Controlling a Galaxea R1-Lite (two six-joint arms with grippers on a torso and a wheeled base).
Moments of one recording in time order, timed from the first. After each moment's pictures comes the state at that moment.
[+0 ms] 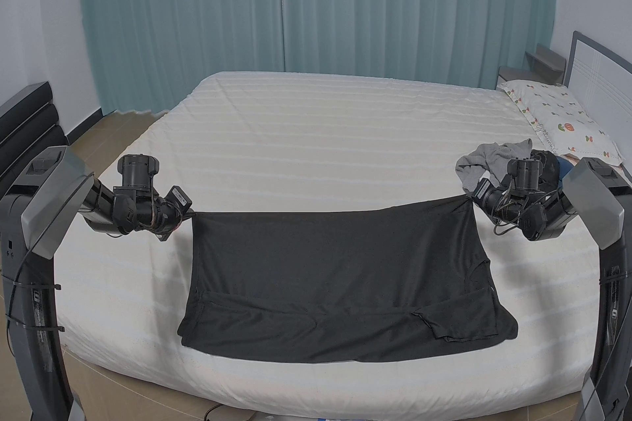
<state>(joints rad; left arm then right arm) 0.02 2.37 -1.38 -0.34 -0.24 -0.83 -0.03 2.47 -1.39 -0.69 0.21 0.71</state>
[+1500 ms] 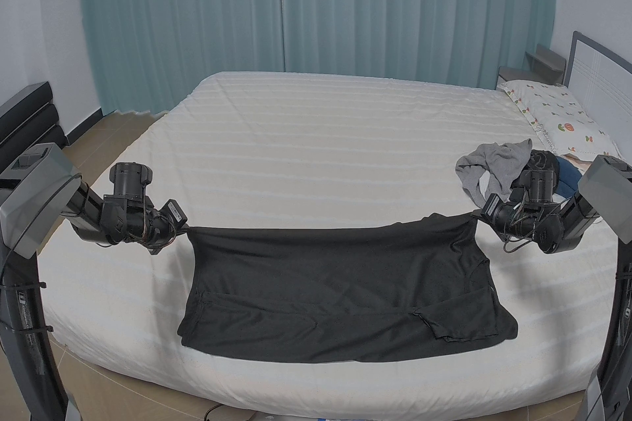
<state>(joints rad) 0.02 2.26 -1.18 -0.35 -0.24 -0.72 -0.05 2.32 -1.09 -0.74 0.32 0.68</state>
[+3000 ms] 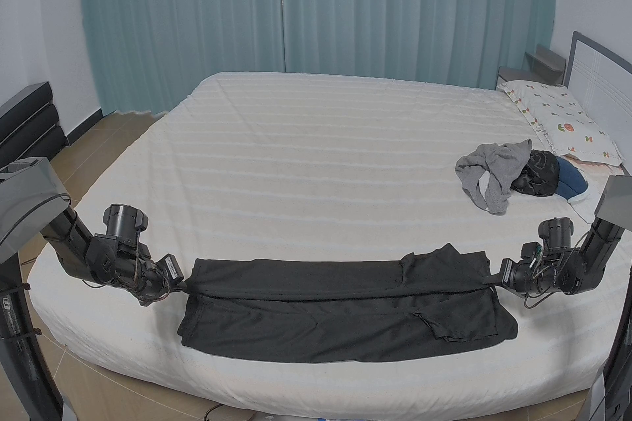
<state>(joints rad) -0.01 2.14 -0.82 -0.35 -0.26 -0.61 -0.11 2.25 -0.66 -0.76 0.41 0.36</state>
